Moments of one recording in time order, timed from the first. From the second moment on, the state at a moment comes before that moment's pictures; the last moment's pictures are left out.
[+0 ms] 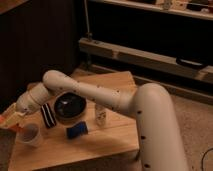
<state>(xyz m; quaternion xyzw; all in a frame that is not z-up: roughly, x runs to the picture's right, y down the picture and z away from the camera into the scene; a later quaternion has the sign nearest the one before) -0.409 0.115 0.585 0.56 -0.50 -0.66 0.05</state>
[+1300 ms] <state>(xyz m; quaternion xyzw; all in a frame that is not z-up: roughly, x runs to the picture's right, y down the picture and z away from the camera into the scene) -0.383 0.126 0.615 0.55 -0.56 -0.62 0.05</state>
